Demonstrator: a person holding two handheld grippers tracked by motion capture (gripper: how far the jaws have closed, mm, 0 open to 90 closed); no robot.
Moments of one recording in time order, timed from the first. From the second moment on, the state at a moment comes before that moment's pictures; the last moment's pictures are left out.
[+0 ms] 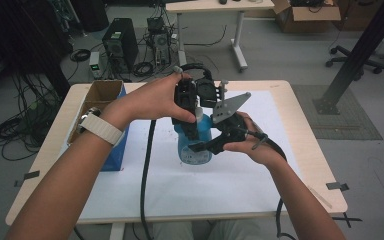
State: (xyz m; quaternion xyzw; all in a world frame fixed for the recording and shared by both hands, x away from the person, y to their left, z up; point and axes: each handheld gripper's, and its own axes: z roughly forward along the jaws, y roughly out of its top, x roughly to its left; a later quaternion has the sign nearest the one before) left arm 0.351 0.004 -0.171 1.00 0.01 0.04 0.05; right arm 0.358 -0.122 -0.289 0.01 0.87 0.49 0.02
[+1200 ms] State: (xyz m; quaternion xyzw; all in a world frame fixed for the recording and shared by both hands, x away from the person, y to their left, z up) left arm 0.346 0.005 -0.166 1.00 0.01 0.04 0.06; right arm 0.355 -0.121 -0.288 0.00 0.86 0.51 0.01
